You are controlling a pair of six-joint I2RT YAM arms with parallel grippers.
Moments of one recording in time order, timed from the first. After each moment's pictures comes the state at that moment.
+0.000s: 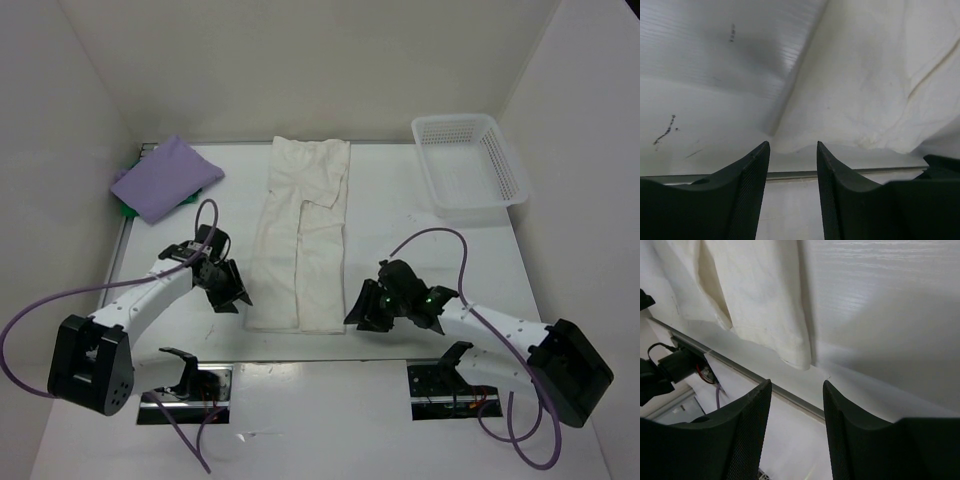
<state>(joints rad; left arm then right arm) -0.28 1.21 0.72 -0.81 0.20 -0.75 0.72 1.08 0.40 -0.22 -0.27 1.04</state>
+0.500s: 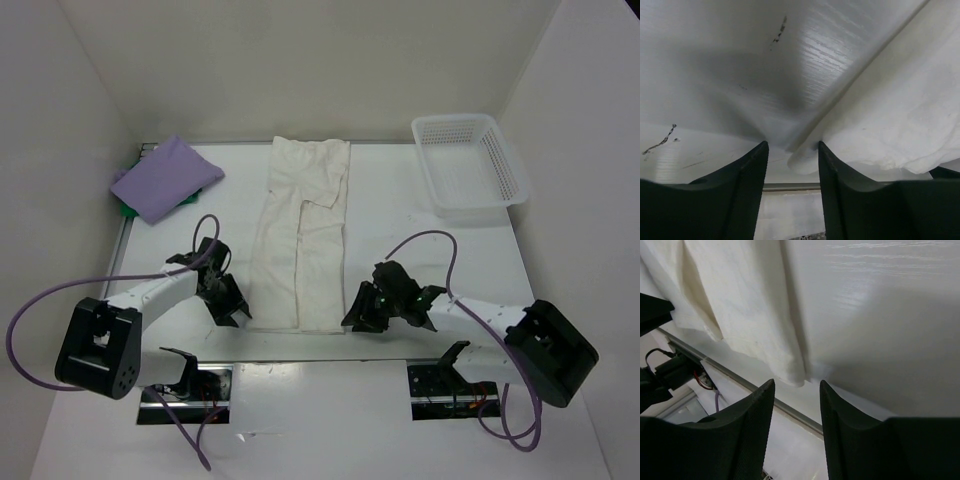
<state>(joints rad) -0.24 1.30 0.61 -0.72 0.21 -0.85 0.72 1.17 0.37 -0.10 -0.29 1.07</state>
